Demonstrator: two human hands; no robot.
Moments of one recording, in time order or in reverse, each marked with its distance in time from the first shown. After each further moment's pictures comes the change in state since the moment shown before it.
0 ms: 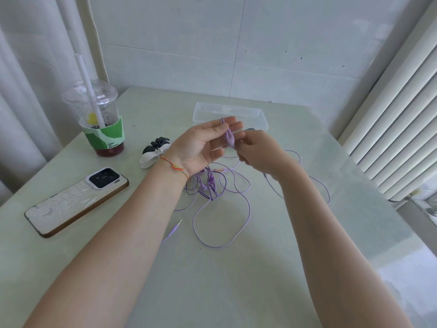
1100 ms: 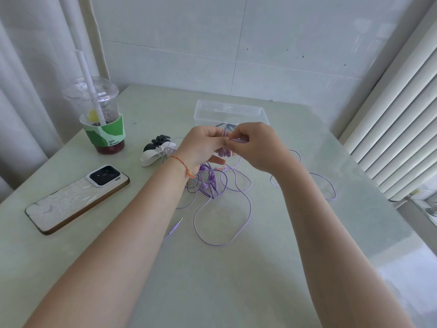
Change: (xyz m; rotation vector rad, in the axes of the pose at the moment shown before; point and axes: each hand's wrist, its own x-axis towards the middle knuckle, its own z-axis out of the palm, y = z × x) left_hand 0.006 -0.011 -0.003 0.586 0.216 0.039; right_hand -0.003 -0.013 -0.001 -0.181 0.097 -0.105
